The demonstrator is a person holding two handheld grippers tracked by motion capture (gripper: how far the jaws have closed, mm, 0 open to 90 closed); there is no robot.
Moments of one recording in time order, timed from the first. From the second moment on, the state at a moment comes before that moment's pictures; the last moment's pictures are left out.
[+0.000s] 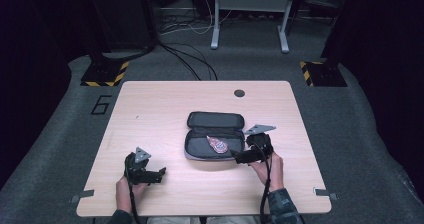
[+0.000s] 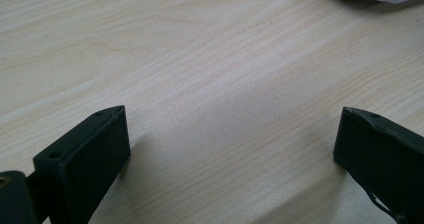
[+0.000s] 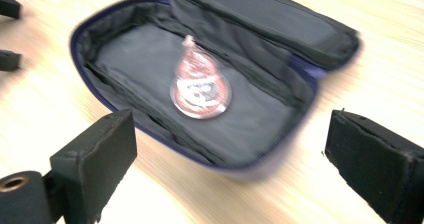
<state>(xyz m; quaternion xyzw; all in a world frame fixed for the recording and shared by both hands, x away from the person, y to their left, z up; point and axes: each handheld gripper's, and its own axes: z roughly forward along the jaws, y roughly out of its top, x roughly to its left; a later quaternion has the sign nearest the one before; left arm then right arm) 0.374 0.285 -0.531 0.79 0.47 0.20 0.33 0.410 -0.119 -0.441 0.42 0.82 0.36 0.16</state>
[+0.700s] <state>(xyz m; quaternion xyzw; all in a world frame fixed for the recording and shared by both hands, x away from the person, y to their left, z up) 0.374 0.285 -0.532 0.79 0.47 0.21 0.33 0.367 -0.229 -0.489 0.54 0.75 0.32 0.22</state>
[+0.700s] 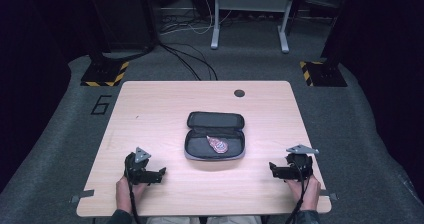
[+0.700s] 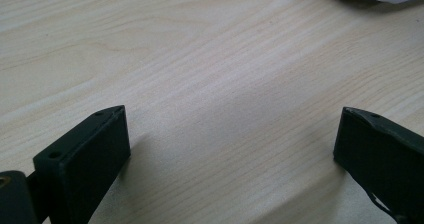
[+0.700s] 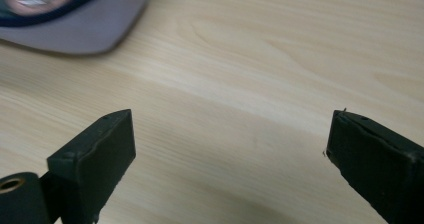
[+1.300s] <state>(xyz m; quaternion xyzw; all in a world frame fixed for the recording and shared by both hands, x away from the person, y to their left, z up) 0.374 0.285 -0.531 0.79 0.47 0.21 0.33 0.365 -0.255 -0.530 0.57 0.72 0.31 0.24</state>
